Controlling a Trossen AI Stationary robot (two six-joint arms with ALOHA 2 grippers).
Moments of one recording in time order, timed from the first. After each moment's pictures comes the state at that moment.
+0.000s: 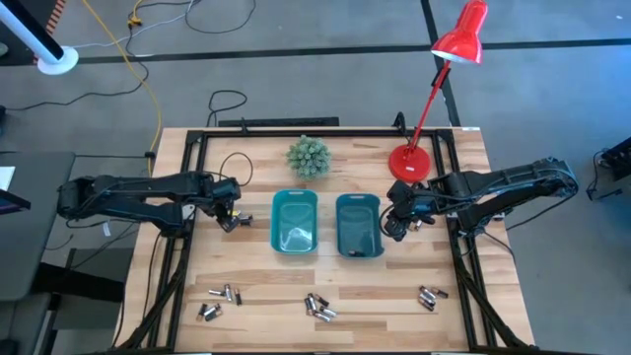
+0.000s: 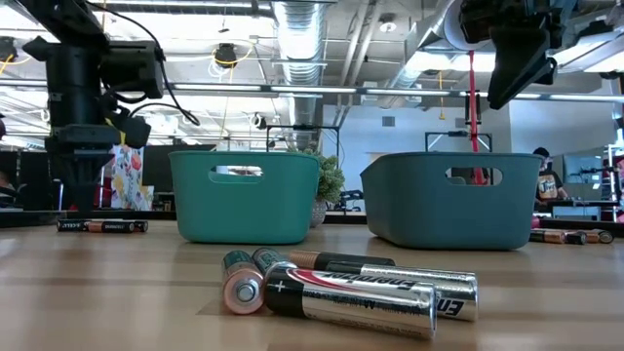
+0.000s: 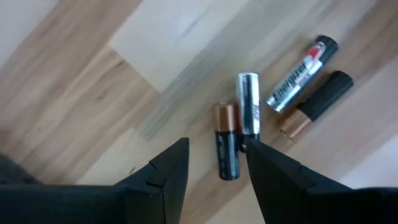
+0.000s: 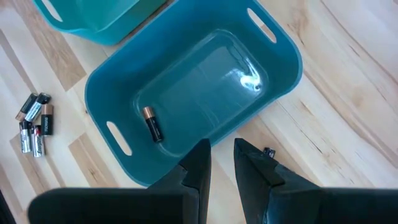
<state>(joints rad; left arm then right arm) 0.27 1.01 0.51 -0.88 -0.10 -0.49 0.15 1.12 0.98 -0.95 0.19 0.80</state>
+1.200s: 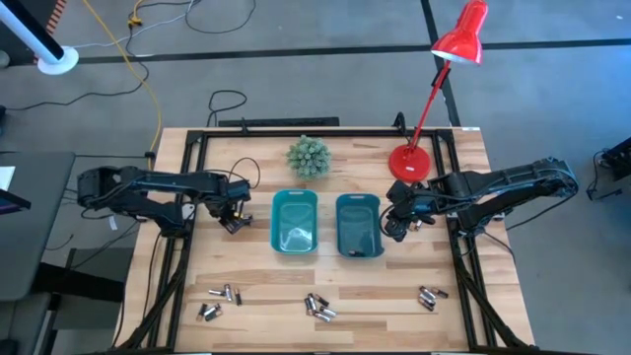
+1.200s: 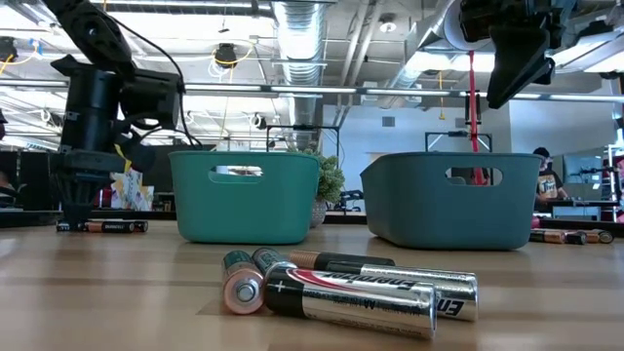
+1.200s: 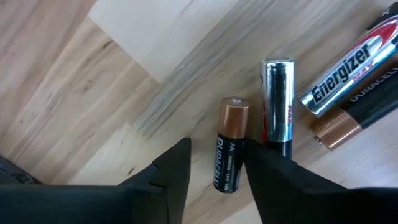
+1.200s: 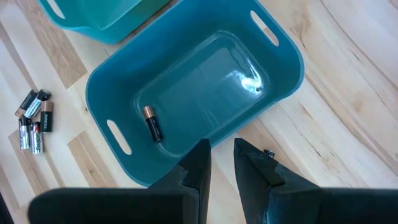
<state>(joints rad) 0.30 1.29 0.52 -0.84 -0.07 -0.47 0.15 1.12 0.98 -0.95 0.19 0.78</state>
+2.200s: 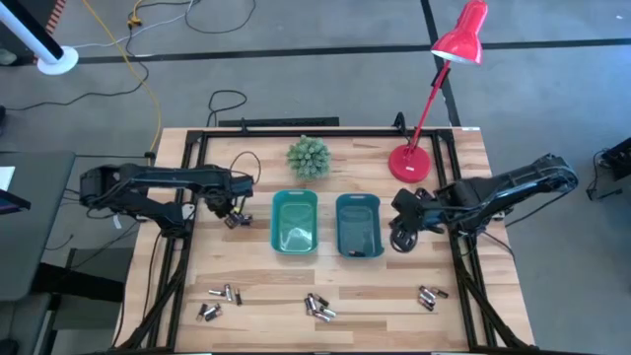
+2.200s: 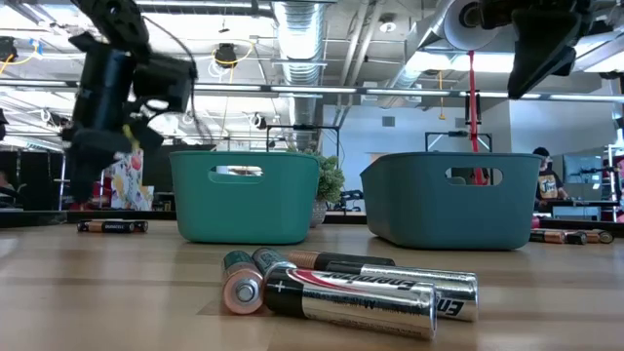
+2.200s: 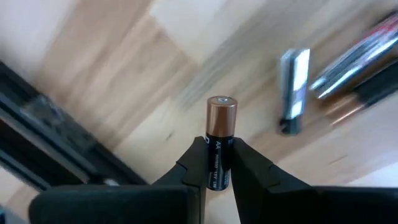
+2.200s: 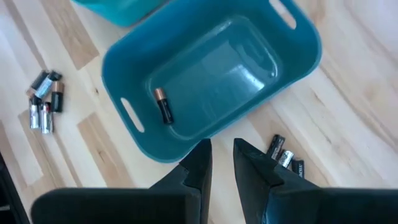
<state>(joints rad) 0.30 1.28 0.71 -1.11 -0.13 -0.50 0.29 1.09 0.98 -0.98 0.24 0.86</state>
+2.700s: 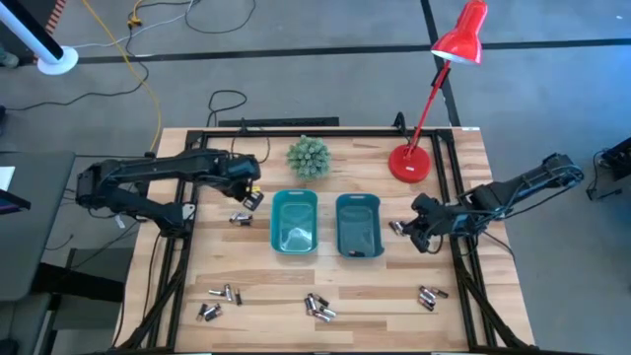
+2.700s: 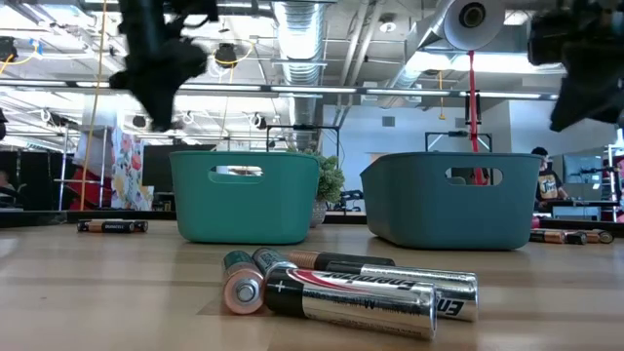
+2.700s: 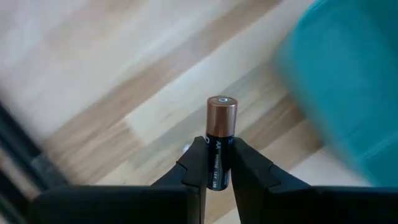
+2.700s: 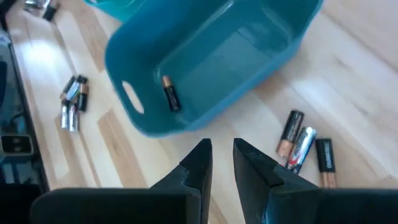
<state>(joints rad) 0.21 1.25 1.10 -1.14 -0.19 -0.69 0.39 0.72 0.60 -0.78 0.26 1.02</state>
